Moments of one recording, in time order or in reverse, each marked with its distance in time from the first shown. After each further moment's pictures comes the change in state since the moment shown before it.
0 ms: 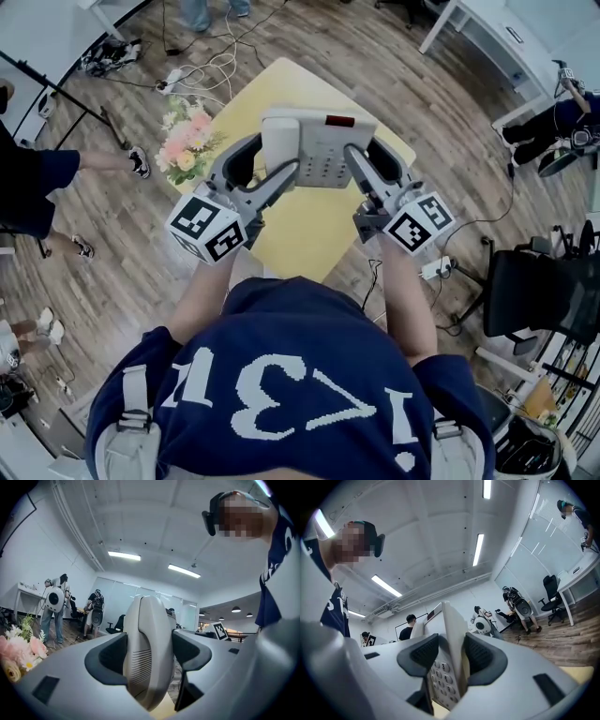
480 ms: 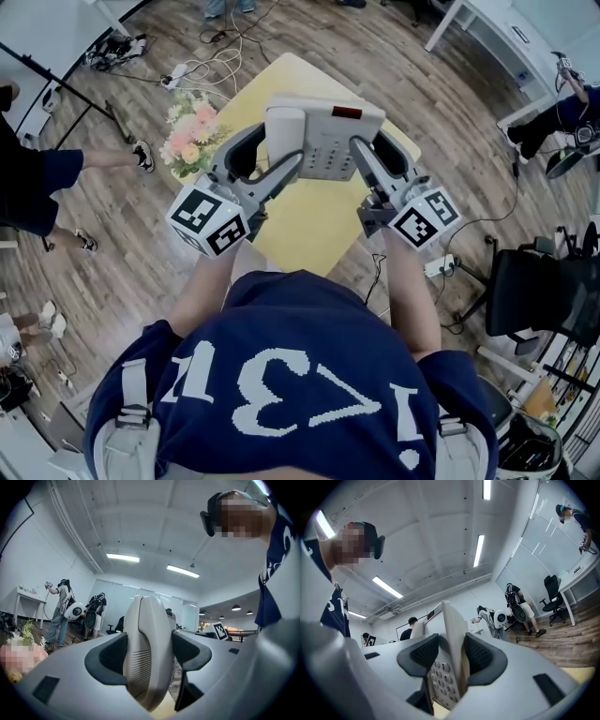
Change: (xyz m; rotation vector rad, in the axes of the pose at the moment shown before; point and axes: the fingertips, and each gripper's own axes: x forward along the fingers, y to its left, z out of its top) left arm -0.003 -0.003 0.010 0.032 -0.017 0.002; right arm 0.000 0.005 0.006 -0.001 -0.016 0.012
